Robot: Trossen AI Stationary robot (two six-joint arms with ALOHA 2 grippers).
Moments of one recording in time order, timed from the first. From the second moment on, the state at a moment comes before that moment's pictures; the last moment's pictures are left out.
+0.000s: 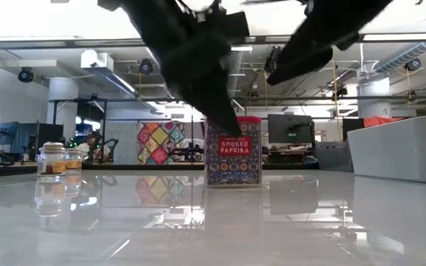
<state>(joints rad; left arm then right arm) -0.28 1.93 1.33 -0.38 -0.38 -0.20 0.39 1.50 0.91 -0.17 0.37 0.29</state>
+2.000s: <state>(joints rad) -0.43 1.56 0.79 0.11 -0.67 -0.47 0.18 1.90 1.37 -0.53 0.08 0.06</state>
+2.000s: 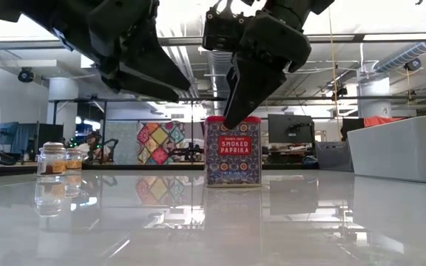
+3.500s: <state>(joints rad) -0.52 1.31 0.71 0.08 -0.53 -0.32 0.53 1.65 1.43 -0.71 0.11 0.29</state>
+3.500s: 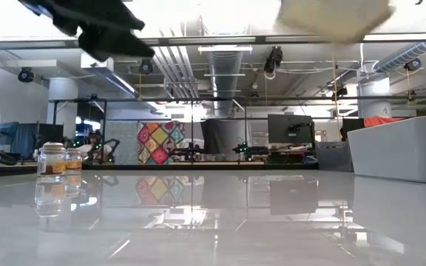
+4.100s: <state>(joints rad) -0.53 1.31 0.71 0.25 -0.48 -0.28 1.05 1.48 1.45 -1.03 0.18 0.99</state>
